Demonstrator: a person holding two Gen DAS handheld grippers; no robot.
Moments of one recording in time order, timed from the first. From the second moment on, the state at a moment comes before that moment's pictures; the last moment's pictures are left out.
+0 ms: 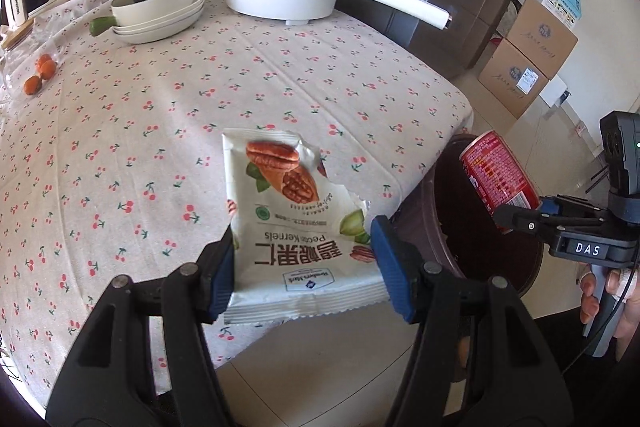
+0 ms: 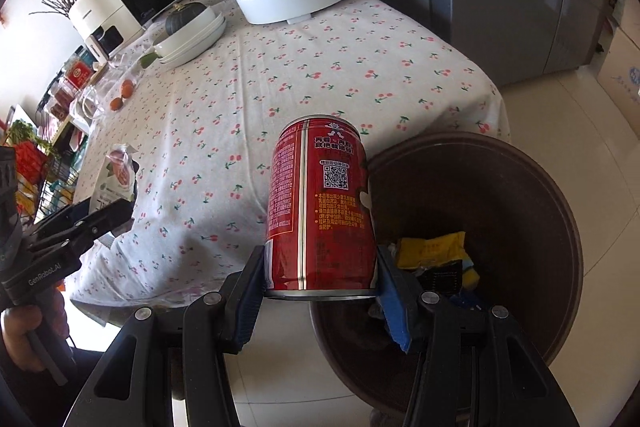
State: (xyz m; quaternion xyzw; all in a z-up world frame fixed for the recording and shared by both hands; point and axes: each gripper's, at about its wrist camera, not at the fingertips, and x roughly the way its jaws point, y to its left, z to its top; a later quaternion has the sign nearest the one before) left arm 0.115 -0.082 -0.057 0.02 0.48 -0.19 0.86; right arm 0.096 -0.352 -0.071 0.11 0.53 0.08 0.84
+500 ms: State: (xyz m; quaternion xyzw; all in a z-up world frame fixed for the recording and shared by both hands) left arm 0.105 -0.199 -0.073 0.07 0.47 -0.27 0.83; right arm 0.053 -0.442 -0.089 0.17 0.53 0.00 0.83
